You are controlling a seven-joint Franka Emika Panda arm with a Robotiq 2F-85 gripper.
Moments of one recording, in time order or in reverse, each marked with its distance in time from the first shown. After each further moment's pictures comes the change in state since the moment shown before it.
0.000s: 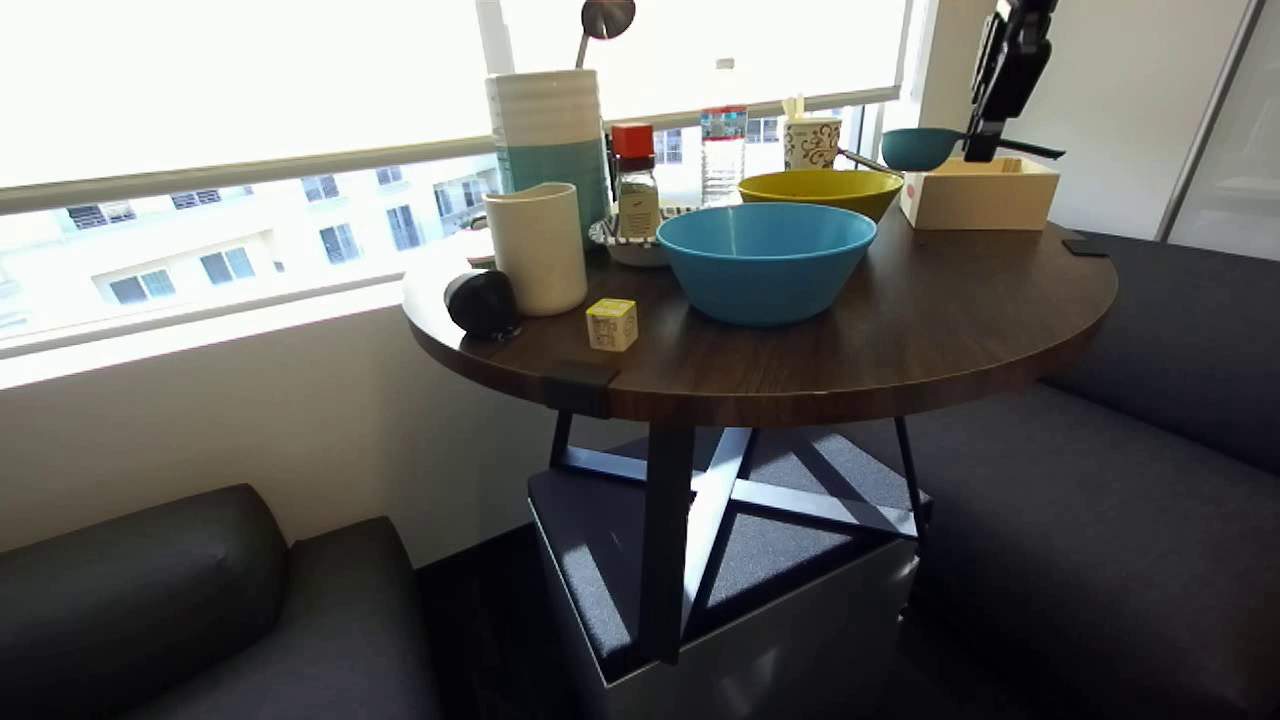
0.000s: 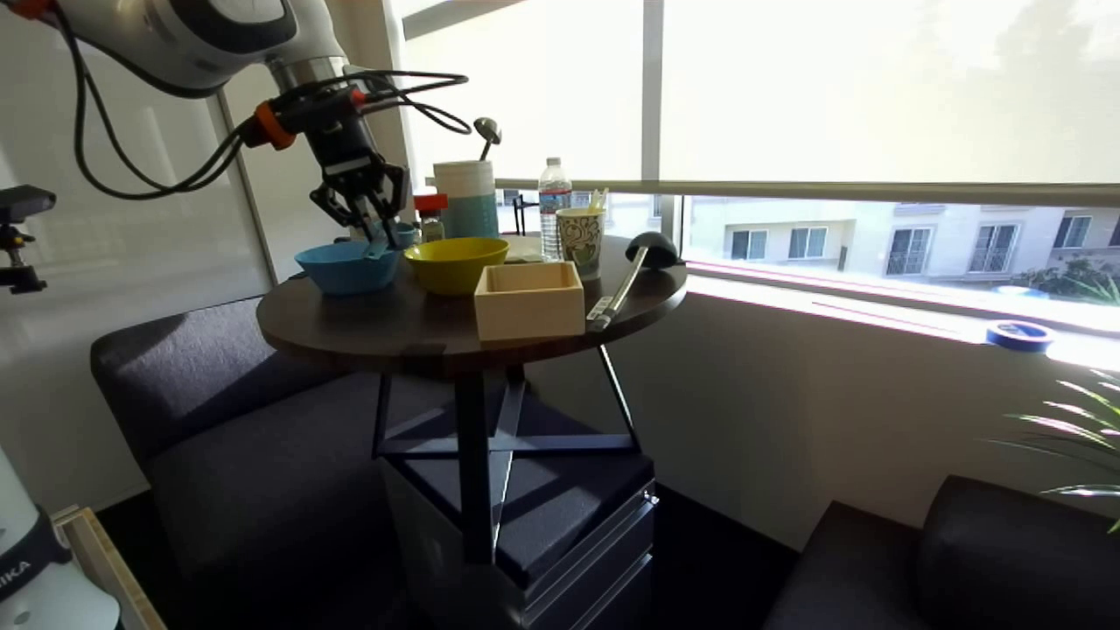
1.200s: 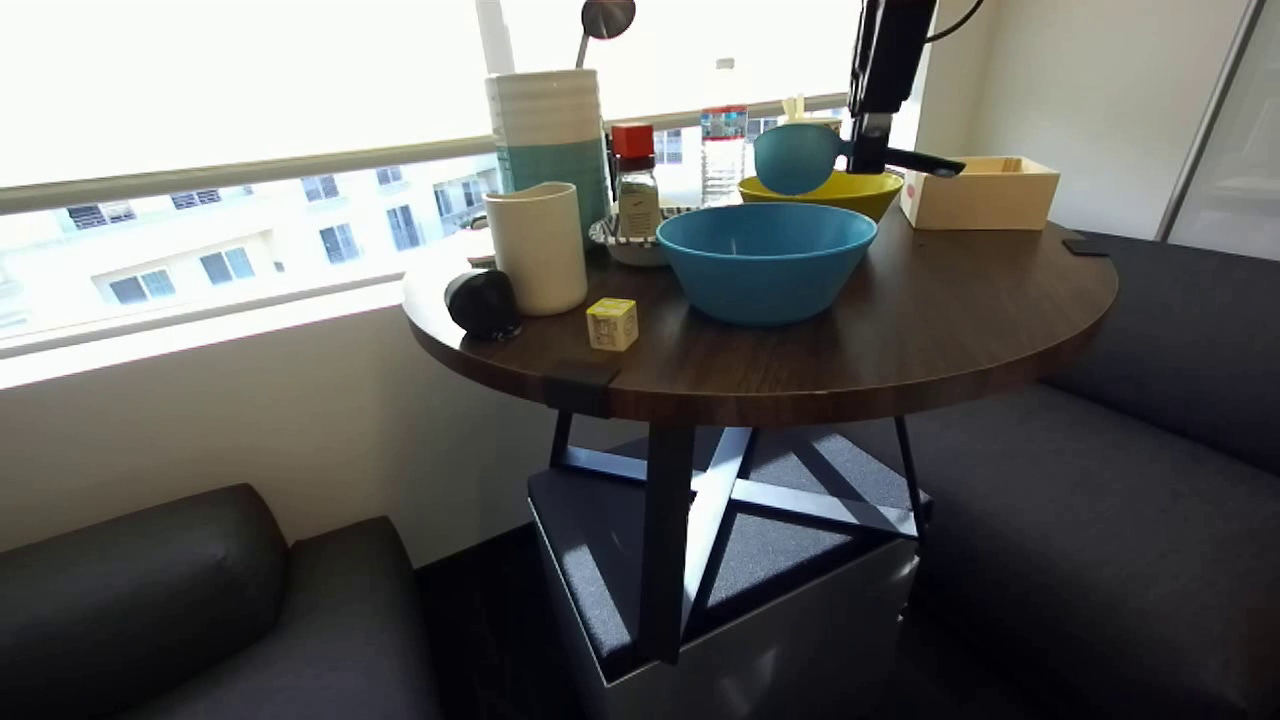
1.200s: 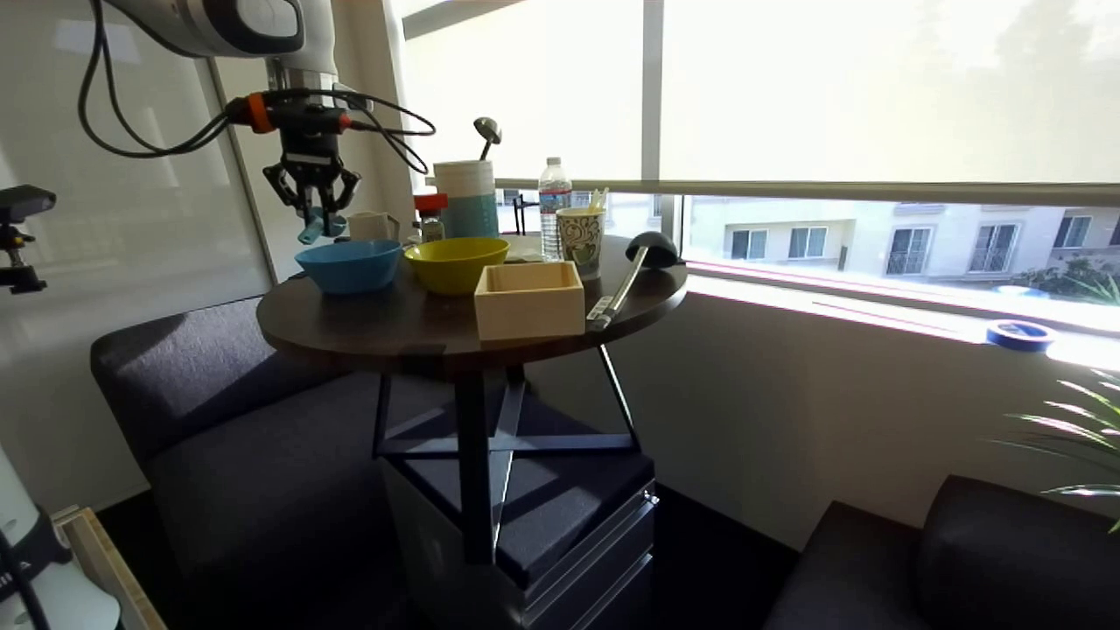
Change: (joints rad) arm 0.186 0.194 0.024 0.242 0.363 -0.242 -0.078
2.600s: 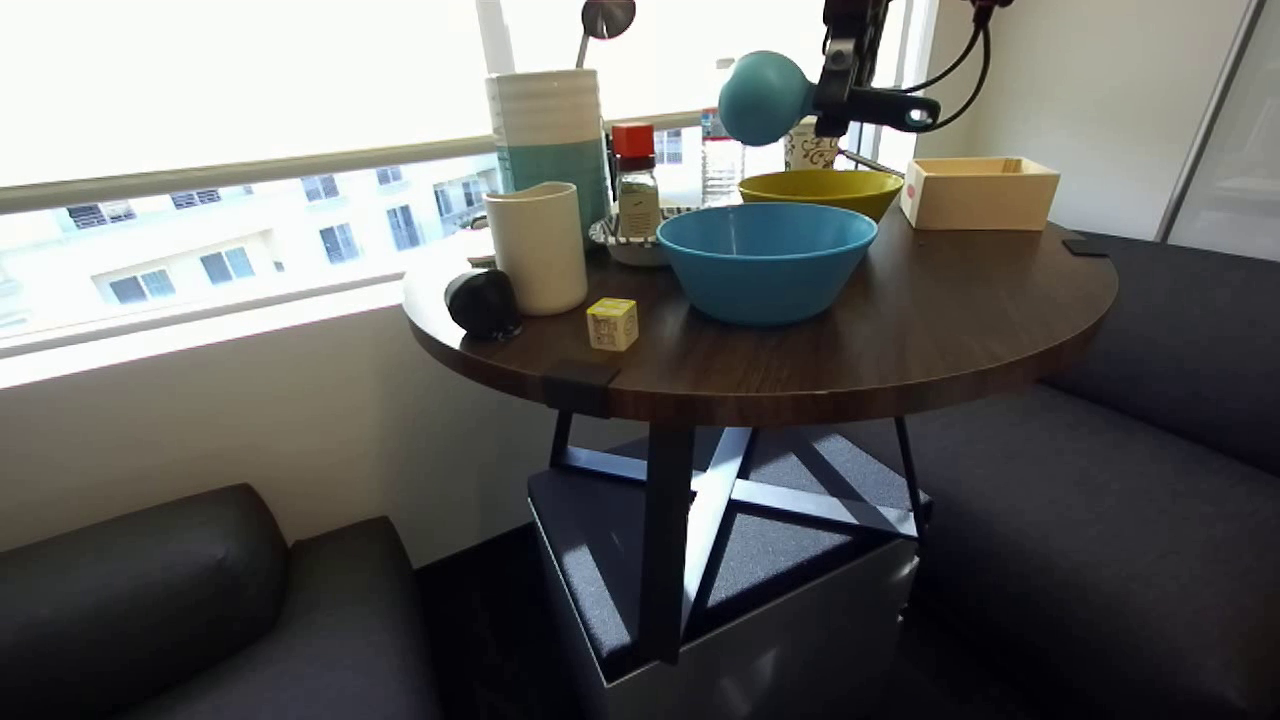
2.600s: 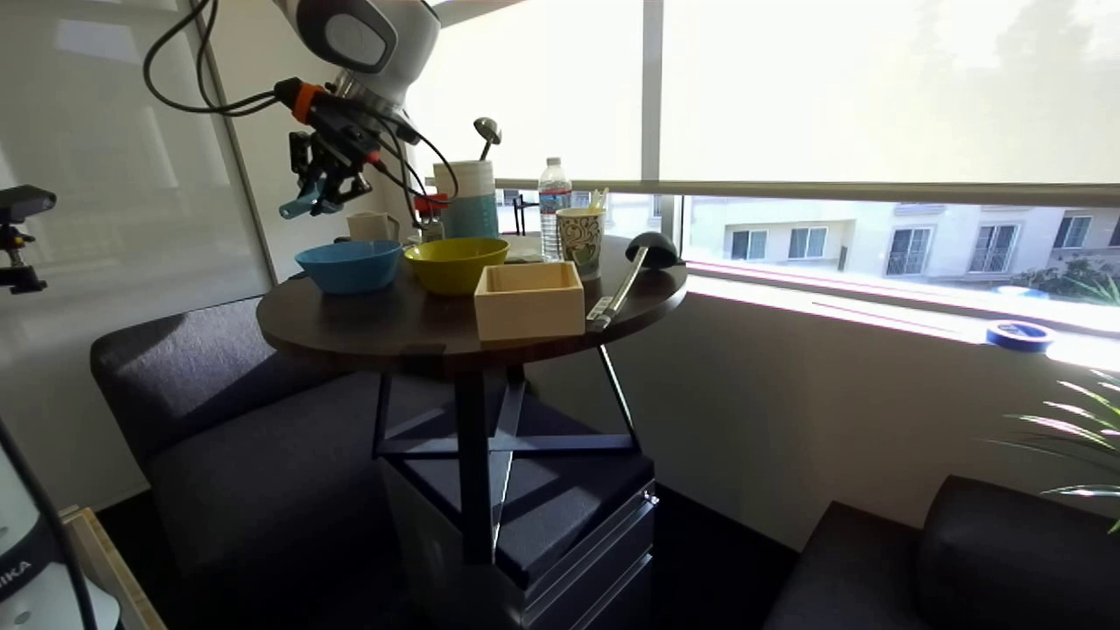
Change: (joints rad) arm -0.161 0.205 -0.053 0.212 0.487 -0.340 -0.048
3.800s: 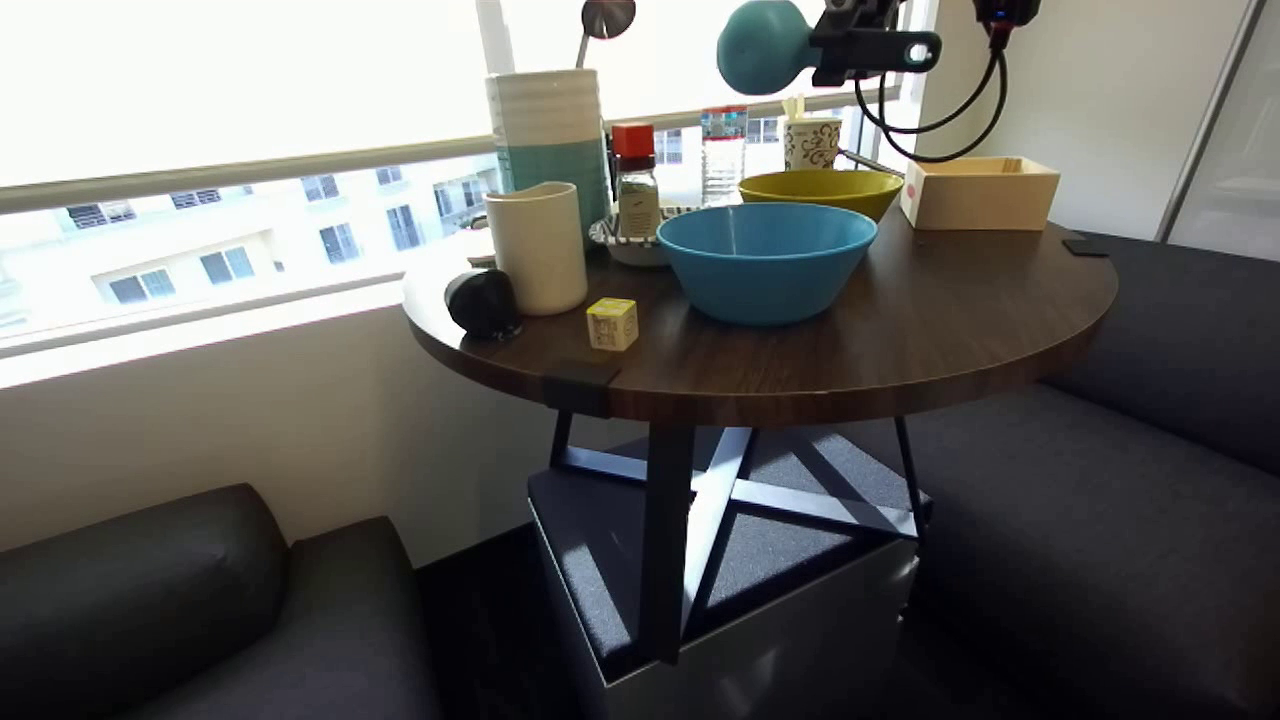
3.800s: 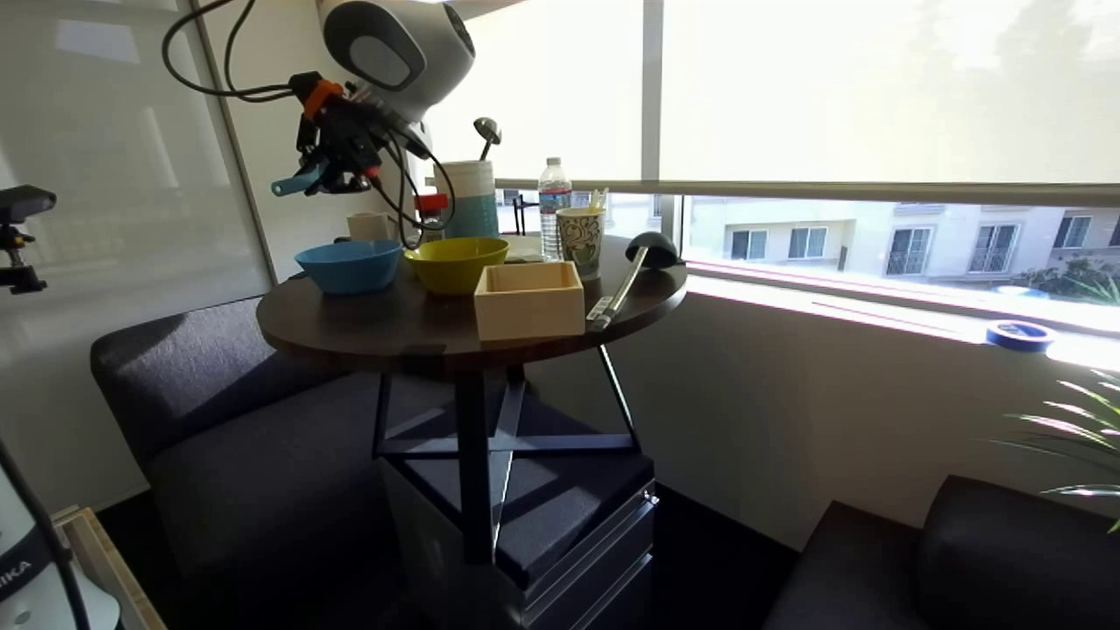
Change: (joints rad) arm -0.092 0.043 -0.022 0.004 0.237 -0.136 0.002
